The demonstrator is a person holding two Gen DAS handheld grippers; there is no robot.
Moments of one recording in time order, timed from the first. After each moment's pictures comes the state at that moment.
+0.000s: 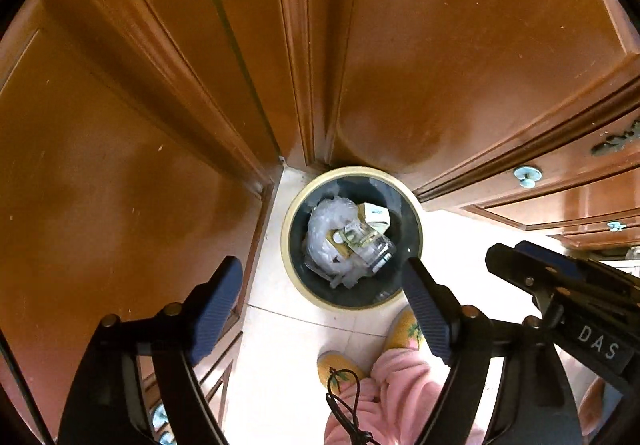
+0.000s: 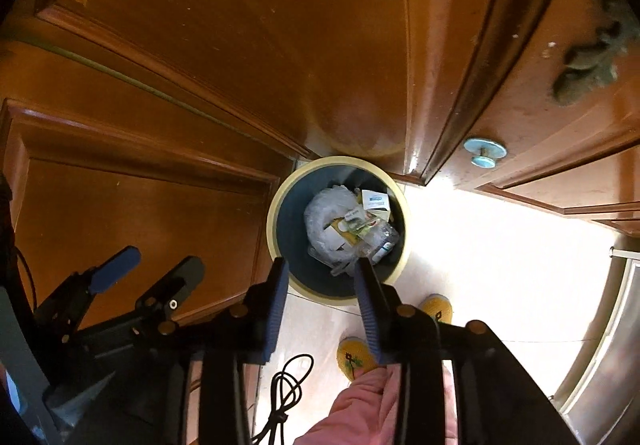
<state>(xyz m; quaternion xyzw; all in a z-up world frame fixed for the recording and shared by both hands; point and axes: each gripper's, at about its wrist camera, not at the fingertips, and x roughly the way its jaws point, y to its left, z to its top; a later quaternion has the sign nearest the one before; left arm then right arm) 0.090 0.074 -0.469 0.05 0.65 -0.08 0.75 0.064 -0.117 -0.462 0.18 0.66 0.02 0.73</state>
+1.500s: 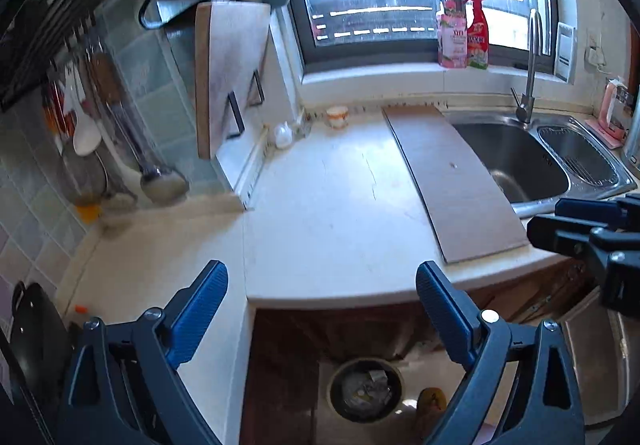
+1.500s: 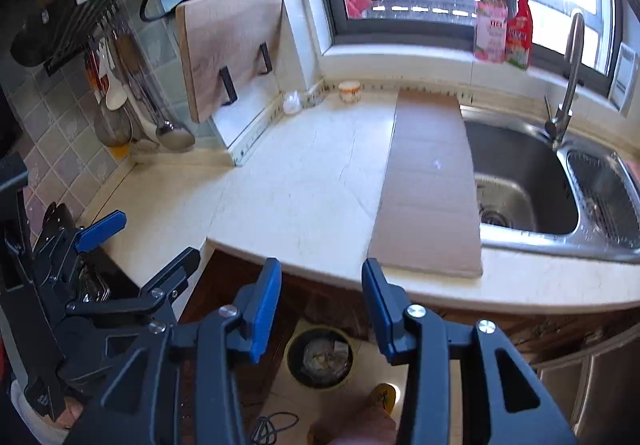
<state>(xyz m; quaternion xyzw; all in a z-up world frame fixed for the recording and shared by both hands) 0.054 -0.006 -0.009 0.16 0.33 -0.16 0.92 0.005 -0.167 -0.008 0.09 0.41 -0.02 0.91</state>
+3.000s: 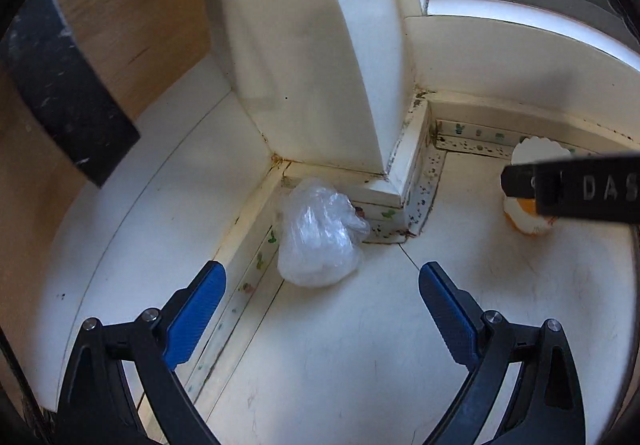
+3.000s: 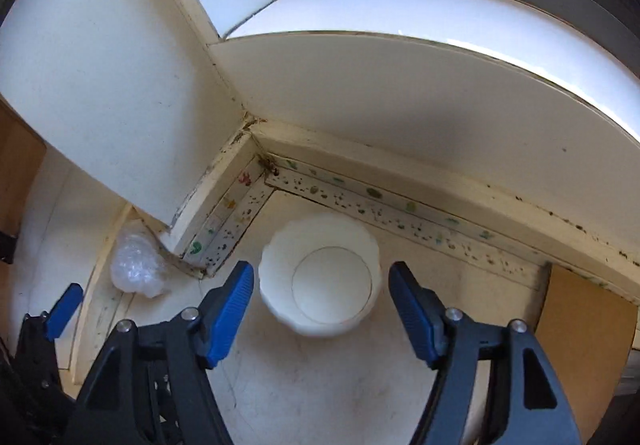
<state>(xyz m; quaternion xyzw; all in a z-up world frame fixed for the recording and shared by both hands) 0.570 -0.148 -0.182 0.14 0.43 0.07 0.89 0.595 -0.283 -0.179 0.07 0.53 0.07 0.85</state>
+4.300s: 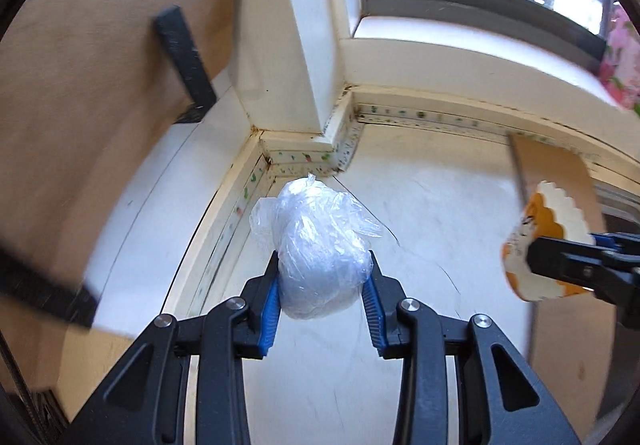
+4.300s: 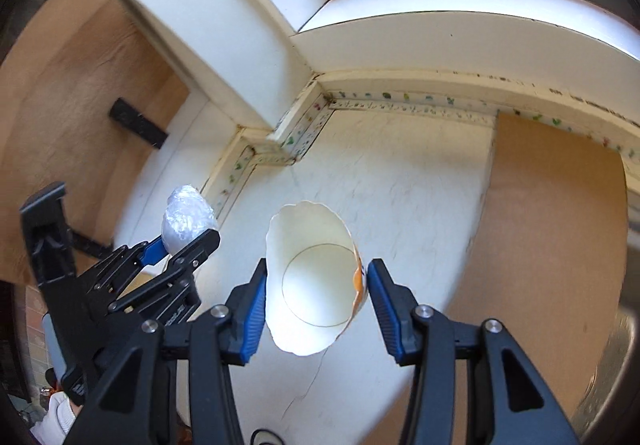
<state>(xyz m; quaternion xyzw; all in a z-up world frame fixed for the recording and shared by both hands) 0.465 -0.145 -0.127 0.10 0.46 -0.05 0.88 0.418 -0.310 -0.112 0.20 0.51 0.16 0.82</state>
